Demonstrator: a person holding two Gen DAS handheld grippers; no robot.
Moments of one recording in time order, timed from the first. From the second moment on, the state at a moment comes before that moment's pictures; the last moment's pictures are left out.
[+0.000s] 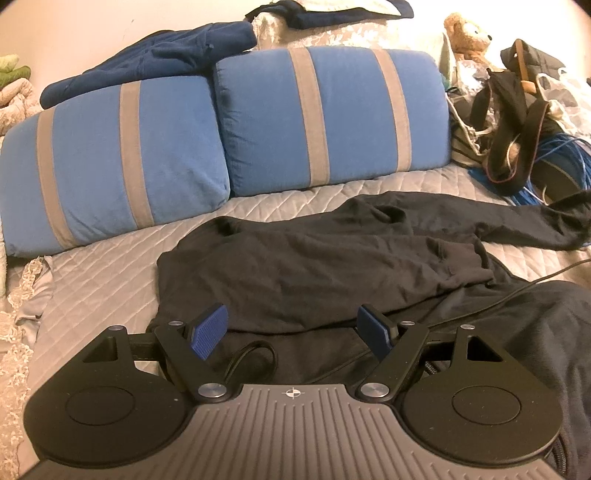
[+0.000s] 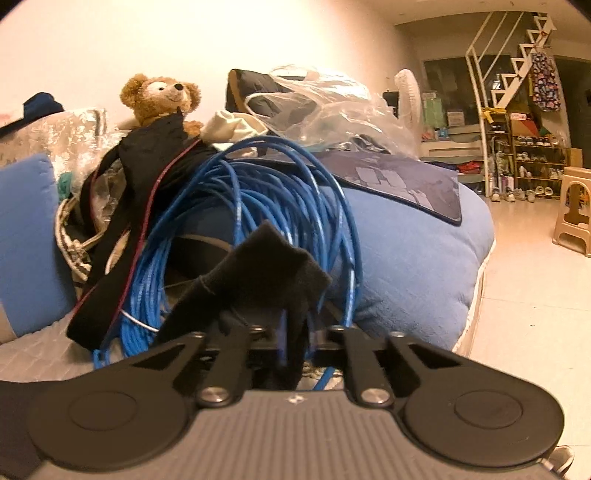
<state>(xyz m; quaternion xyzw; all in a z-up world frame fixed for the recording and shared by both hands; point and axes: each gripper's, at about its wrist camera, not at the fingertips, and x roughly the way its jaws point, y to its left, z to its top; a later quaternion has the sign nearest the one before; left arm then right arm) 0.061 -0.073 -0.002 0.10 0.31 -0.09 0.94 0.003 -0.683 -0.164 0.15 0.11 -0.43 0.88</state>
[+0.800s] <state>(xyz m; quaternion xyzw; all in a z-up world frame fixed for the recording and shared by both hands) 0.060 -0.075 -0.005 0.12 0.31 -0.07 0.94 0.057 -0.556 -0.087 0.08 0.16 -0.18 0.97</state>
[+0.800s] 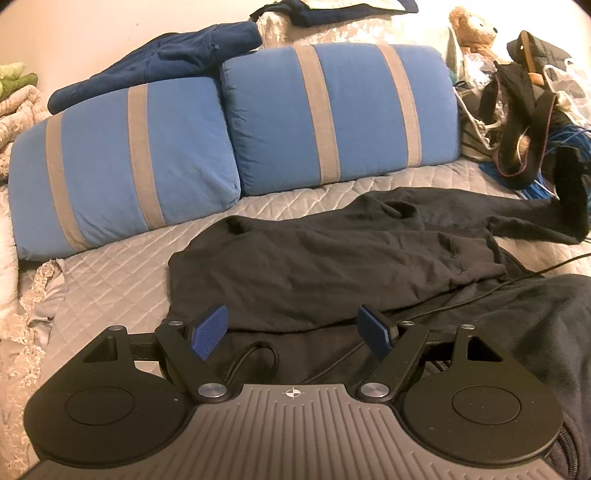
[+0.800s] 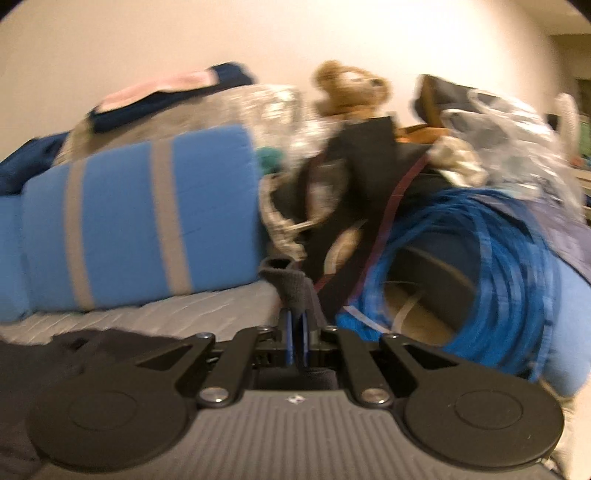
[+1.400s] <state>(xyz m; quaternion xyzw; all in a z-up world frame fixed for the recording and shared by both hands) 0.061 -0.070 -0.004 0.10 0.30 -0.08 0.94 0.085 -0.461 -0.116 -0.13 0.30 0.11 0.94</state>
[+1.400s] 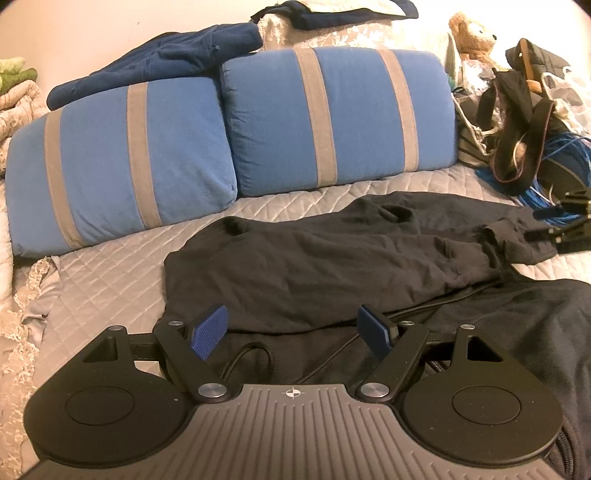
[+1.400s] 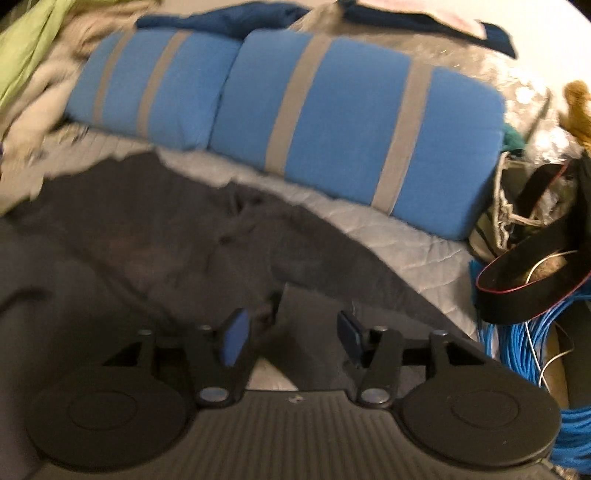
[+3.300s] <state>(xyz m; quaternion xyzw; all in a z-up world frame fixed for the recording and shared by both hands) 0.066 -0.060 0.000 0.06 0.33 -0.11 0.94 0.111 -0.413 -0.073 -0.23 0.26 0.13 0.93</state>
